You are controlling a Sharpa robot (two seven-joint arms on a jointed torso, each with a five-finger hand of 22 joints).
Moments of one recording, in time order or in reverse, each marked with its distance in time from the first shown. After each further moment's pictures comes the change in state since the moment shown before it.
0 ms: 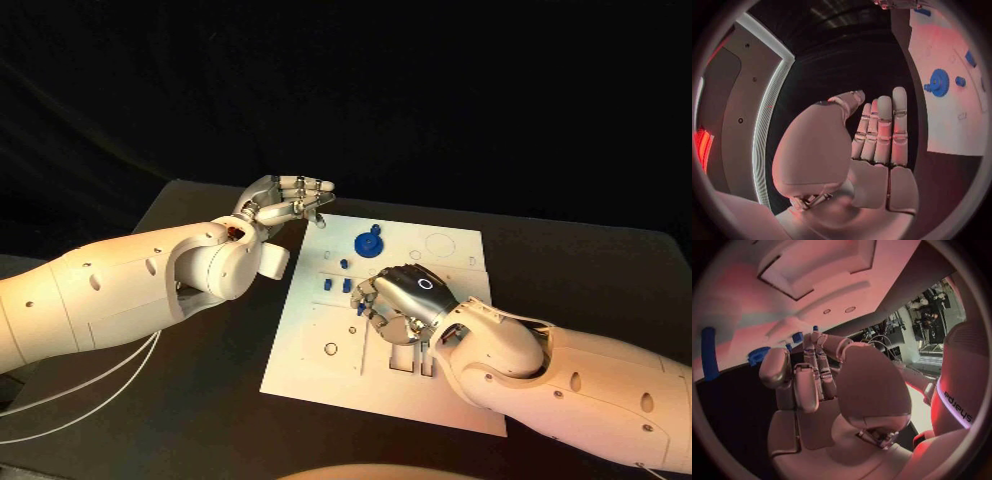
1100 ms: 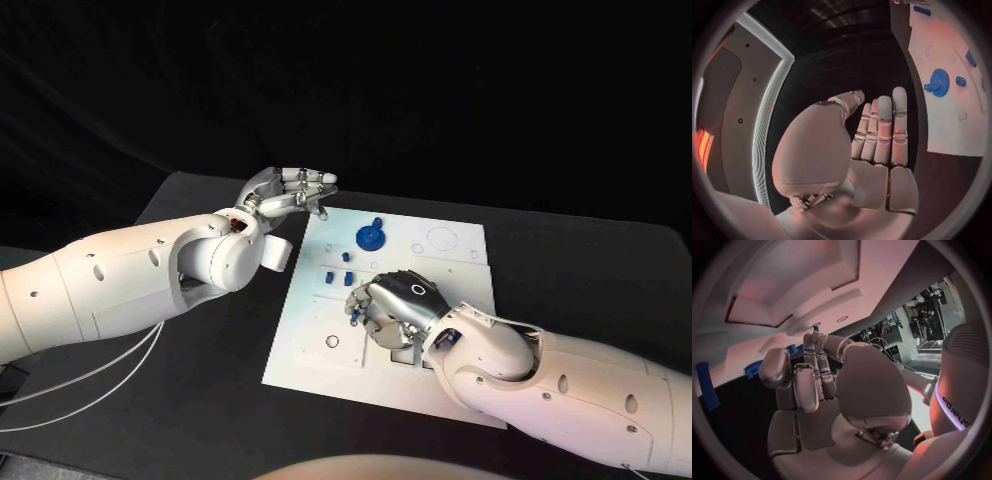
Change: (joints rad) left arm 0.000 0.004 0.000 -0.006 0.000 0.001 -0.001; left_hand -0.008 0.000 0.000 0.000 0.000 0.000 0.000 0.000 0.000 0.000 0.000 0.000 0.000 0.000 0.000 0.000 0.000 0.000 -0.003 0.003 -0.004 -0.001; right arm -0.036 0.026 -0.004 -0.022 0.010 0.002 0.021; right_hand -0.003 -0.003 -0.001 -0.001 -0.001 0.001 0.001 0.001 0.000 0.009 -0.005 -0.003 0.000 0.000 0.000 0.000 -0.001 0.000 0.000 0.000 0.000 0.000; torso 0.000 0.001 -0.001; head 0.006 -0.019
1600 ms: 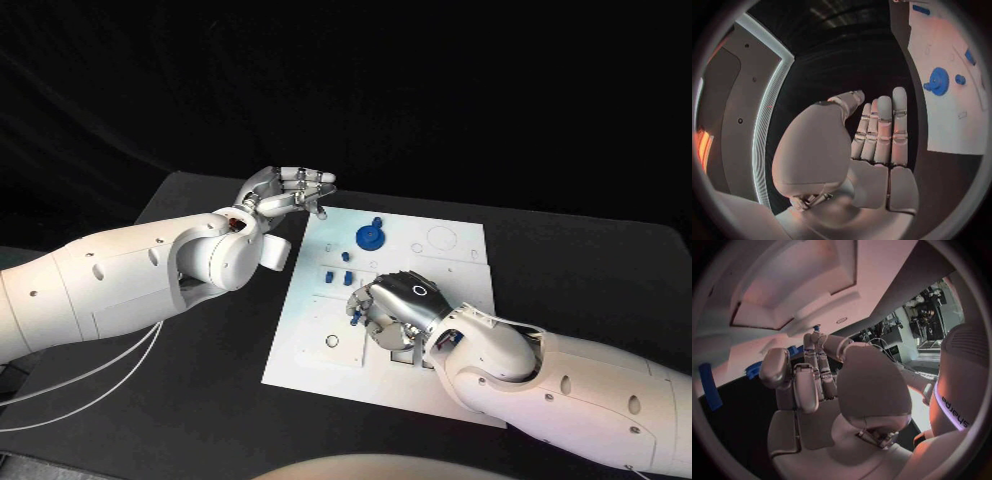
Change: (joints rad) left arm 0.000 0.000 0.000 -0.005 0.000 0.001 -0.001; left_hand 0.000 0.000 0.000 0.000 0.000 0.000 0.000 0.000 0.000 -0.004 0.004 0.000 0.000 -0.007 0.000 0.000 0.000 0.000 0.000 0.000 0.000 0.000; right arm -0.001 -0.008 -0.002 0.006 0.001 0.002 0.002; right_hand -0.004 -0.006 0.000 0.000 0.001 0.000 0.000 -0.004 0.000 0.000 0.000 0.002 0.001 0.000 0.000 0.000 0.000 0.000 0.000 0.000 0.000 0.000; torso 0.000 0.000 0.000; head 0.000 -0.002
